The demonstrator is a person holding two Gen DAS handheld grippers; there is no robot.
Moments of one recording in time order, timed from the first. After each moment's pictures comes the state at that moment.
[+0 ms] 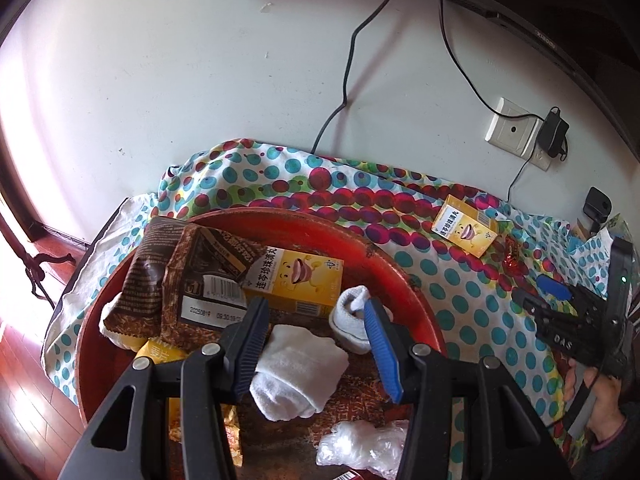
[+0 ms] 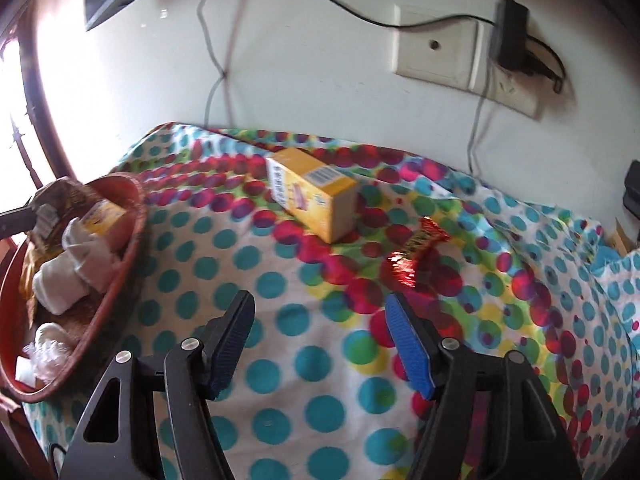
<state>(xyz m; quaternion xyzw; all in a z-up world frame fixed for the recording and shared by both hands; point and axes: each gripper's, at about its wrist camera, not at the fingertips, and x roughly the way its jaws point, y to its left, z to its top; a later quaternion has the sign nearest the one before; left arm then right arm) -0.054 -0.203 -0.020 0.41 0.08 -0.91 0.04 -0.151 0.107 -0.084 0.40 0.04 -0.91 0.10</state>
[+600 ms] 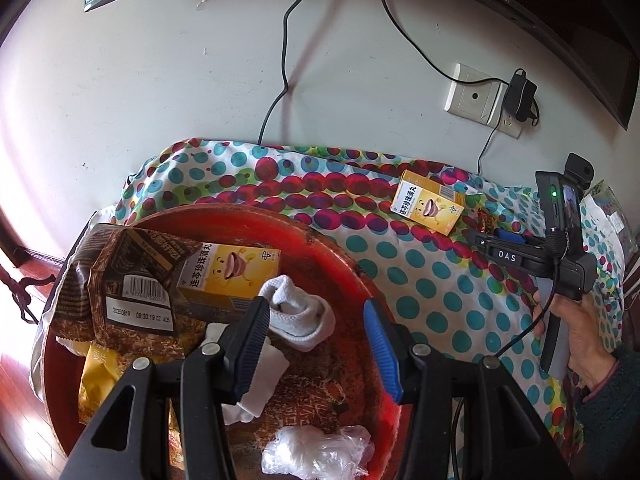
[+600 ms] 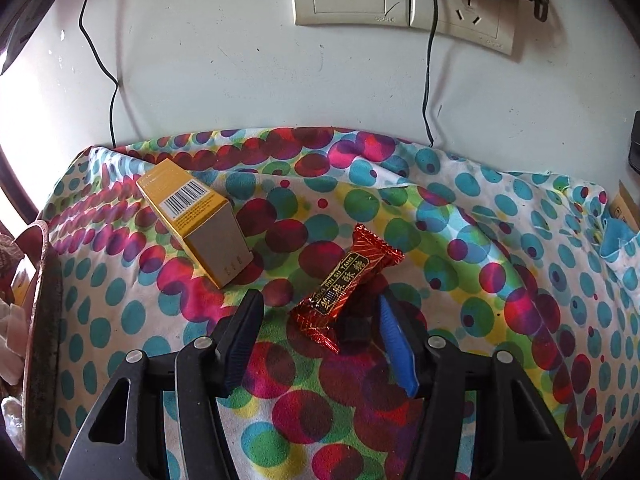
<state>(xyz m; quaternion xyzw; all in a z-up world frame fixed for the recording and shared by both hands) -0.066 -0.158 -0.035 0.41 0.04 -0.91 -0.01 -0.221 0.130 -0.116 0.44 -0.01 -0.90 0.04</state>
